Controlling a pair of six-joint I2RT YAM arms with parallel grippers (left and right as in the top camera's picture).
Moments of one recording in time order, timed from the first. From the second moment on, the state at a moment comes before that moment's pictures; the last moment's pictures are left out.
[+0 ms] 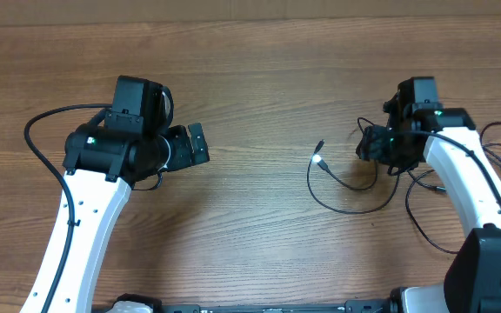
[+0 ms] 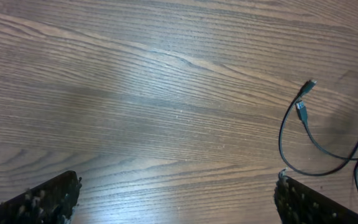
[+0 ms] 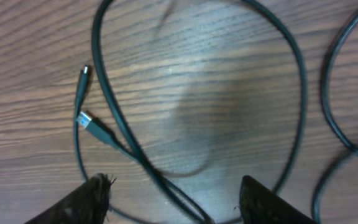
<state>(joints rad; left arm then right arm) -0.20 1.36 1.36 -1.16 0.14 -0.47 0.01 1.61 1.17 -0.91 -0.13 0.22</state>
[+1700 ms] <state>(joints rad) -0.20 1.36 1.36 -1.18 0.14 -0.47 -0.30 1.72 2.35 -1.38 0.70 0.48</state>
